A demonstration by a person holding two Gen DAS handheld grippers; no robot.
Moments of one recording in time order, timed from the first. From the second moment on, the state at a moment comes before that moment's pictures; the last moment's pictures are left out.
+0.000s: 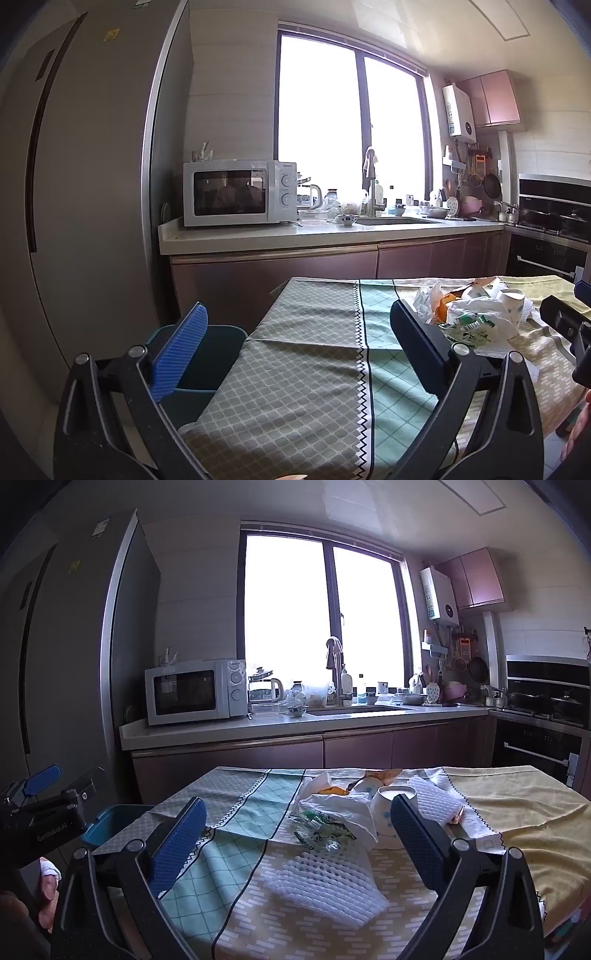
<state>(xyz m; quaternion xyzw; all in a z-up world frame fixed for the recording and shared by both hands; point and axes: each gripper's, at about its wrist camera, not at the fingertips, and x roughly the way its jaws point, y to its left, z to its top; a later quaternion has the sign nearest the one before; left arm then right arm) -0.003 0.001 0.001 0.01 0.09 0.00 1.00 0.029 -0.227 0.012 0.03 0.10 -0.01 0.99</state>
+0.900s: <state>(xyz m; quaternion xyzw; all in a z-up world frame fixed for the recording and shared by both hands) -0.002 0.002 -0.002 0.00 0.09 0.00 1.00 0.032 -0.228 0.012 0.03 0.11 -0.01 0.99</state>
